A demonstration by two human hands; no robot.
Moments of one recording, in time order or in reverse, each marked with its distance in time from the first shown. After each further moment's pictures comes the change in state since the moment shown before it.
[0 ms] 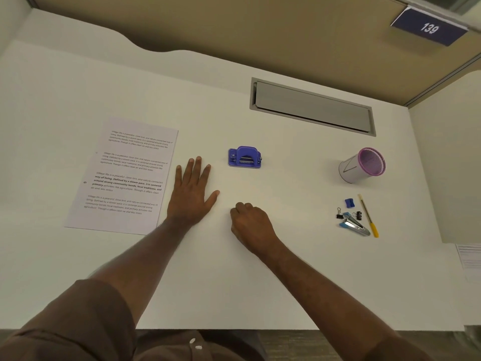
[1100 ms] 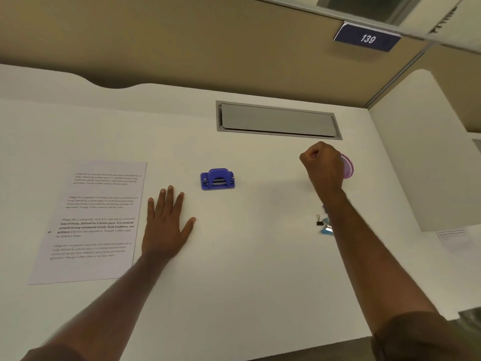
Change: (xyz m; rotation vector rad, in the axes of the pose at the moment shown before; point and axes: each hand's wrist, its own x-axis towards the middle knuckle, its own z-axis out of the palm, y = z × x) left_hand 0.001 -0.005 0.005 -0.009 -0.039 -0.001; right_hand 0.016 0.223 -0.095 0.468 0.563 0.968
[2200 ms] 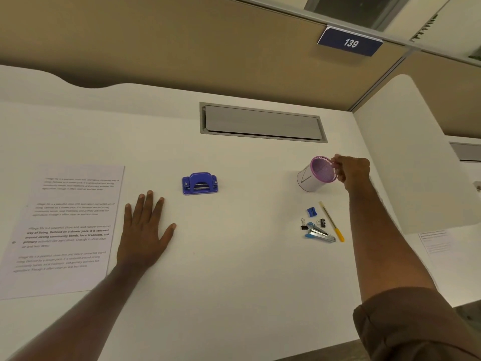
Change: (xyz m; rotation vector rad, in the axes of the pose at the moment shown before) left_hand -0.002 0.004 -0.005 -0.015 0.039 0.001; right_hand 0.087 0.116 -0.029 0.572 -0.144 0.646
